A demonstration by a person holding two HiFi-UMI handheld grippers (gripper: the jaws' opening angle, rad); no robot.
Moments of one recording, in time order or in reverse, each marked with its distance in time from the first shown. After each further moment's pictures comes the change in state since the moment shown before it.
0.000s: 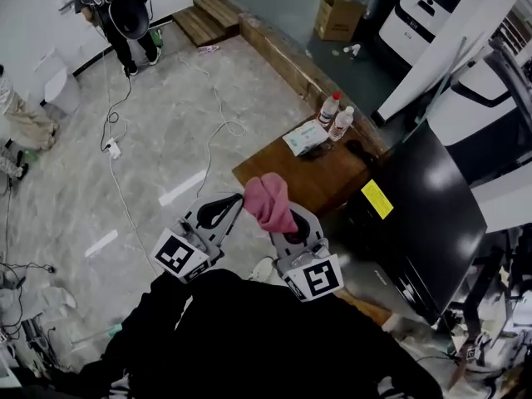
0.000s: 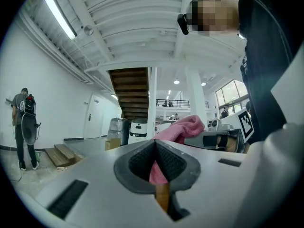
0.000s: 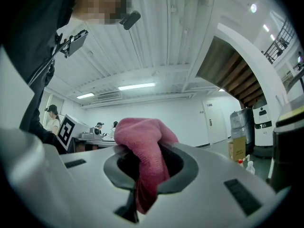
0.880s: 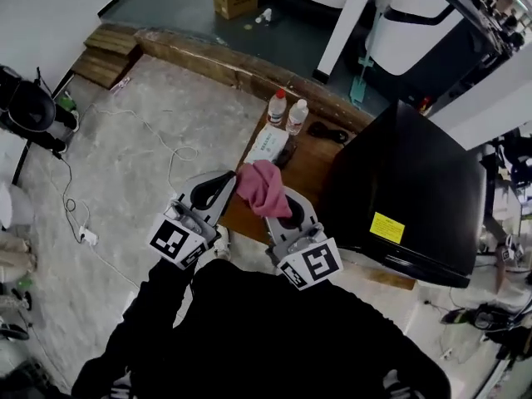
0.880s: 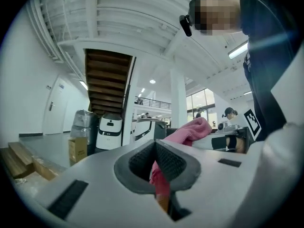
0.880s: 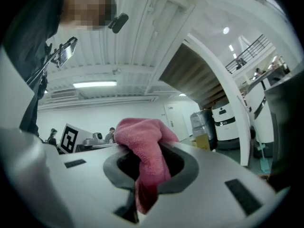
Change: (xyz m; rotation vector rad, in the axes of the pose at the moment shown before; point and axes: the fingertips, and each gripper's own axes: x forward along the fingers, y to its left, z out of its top) left arm 0.218 0.177 -0.004 -0.029 0.036 -0.437; right arm 0.151 -0.188 -0.026 0.104 -0.034 -0.483
